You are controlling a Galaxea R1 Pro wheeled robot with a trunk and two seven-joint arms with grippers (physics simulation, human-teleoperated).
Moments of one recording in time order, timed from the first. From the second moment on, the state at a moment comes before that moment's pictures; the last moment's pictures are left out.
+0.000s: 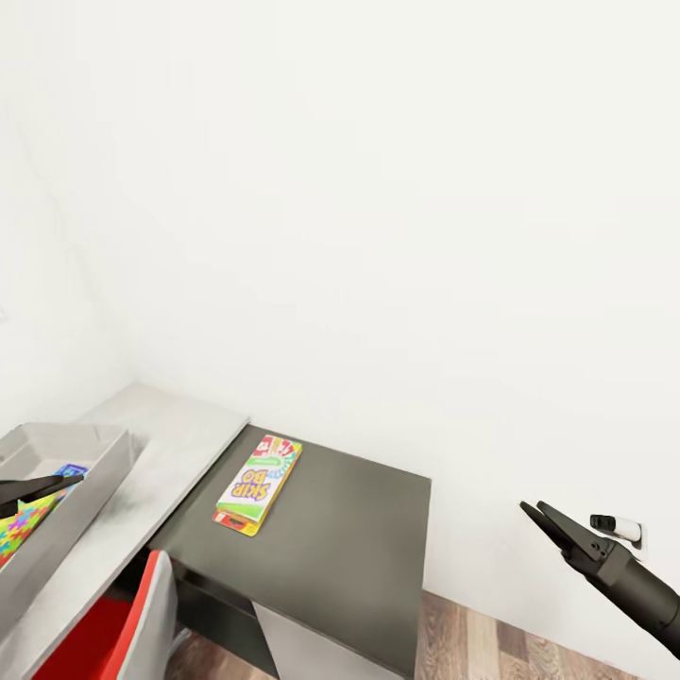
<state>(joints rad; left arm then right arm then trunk) -0.34 0.78 0.32 -1.08 0.51 0.84 -1.57 -0.02 -0.20 -0.50 -1.56 -0.83 0.81 1.10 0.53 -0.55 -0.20</state>
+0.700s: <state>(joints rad) -0.34 0.78 0.32 -1.11 0.51 0.84 -1.57 -0.02 -0.20 -0.50 -1.56 -0.83 0.81 1.10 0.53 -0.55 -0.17</state>
